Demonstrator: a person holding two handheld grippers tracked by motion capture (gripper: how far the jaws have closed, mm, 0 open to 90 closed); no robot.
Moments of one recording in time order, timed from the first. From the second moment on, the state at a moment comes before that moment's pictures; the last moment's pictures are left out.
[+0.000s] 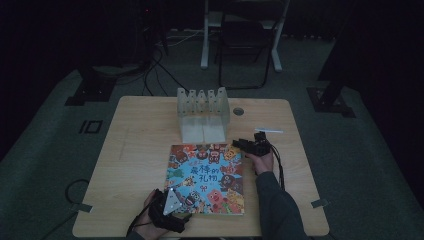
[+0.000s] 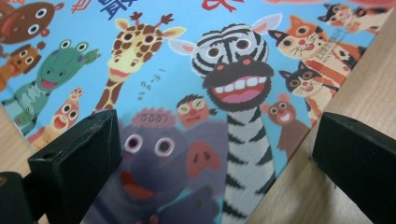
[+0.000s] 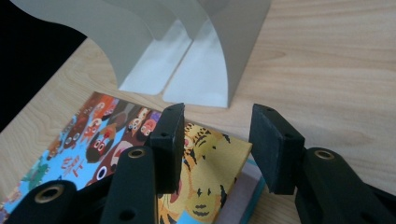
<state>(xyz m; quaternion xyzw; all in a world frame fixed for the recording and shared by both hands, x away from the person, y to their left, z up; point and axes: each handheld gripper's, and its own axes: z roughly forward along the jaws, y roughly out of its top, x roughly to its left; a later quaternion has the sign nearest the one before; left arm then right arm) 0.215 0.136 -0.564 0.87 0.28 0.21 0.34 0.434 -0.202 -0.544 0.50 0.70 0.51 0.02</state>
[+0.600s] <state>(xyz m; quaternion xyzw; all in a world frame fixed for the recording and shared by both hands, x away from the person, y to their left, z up) 0.213 0.107 -0.555 0.86 0.27 0.24 0.37 0.429 -0.196 -0.503 0.47 0.70 0.54 0.01</state>
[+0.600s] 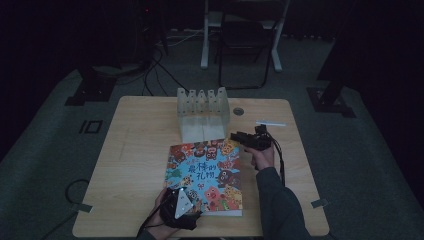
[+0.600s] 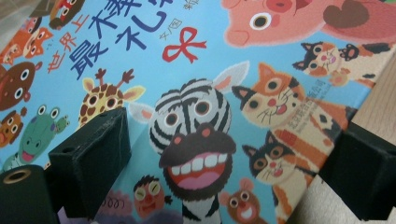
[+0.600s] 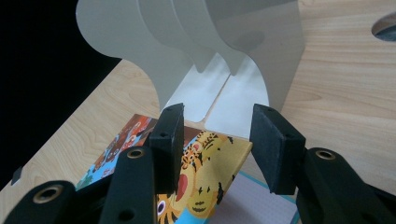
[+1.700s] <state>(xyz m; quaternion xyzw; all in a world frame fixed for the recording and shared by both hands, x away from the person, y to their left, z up) 0.203 0.114 -0.554 0.85 0.27 0.22 0.40 0.374 -0.177 -0.535 0.47 0.72 0.50 -0.14</state>
